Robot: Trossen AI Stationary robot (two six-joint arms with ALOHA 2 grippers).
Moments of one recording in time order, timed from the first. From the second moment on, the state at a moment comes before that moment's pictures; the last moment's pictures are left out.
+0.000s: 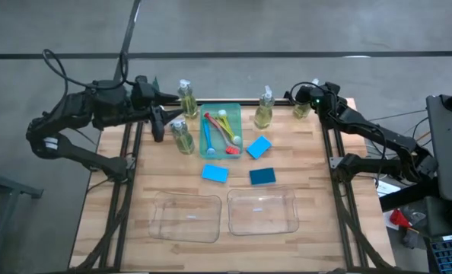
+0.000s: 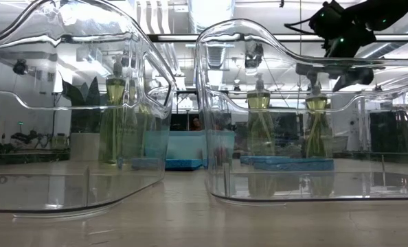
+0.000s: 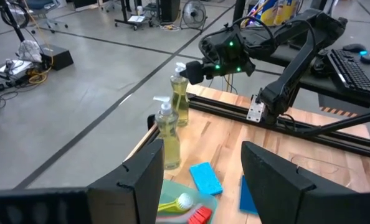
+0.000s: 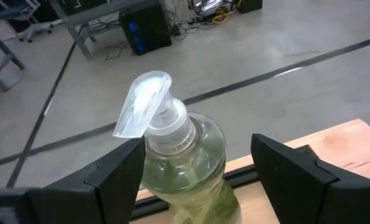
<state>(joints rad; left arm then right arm) 0.05 1.10 1.68 -0.87 -0.35 -0.14 -0.78 1.02 0.70 -0.26 0.78 0.73</state>
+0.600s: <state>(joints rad) 0.05 0.98 1.72 -0.87 -0.35 -0.16 -0.78 0.99 0.70 -0.24 0.54 0.73</state>
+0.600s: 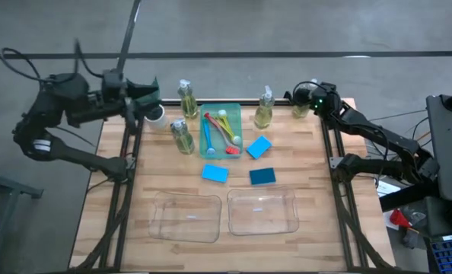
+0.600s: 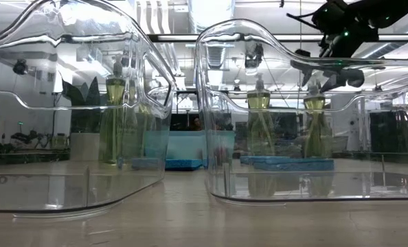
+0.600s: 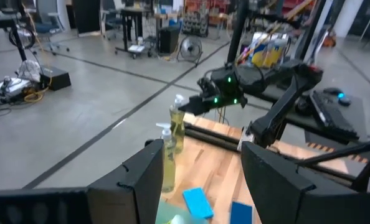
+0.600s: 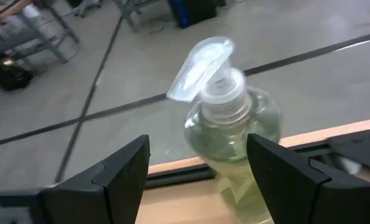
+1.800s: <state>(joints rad) 0.05 0.94 1.71 -0.88 -0.40 0.01 -0.77 0.97 0.70 -0.27 0.55 0.41</state>
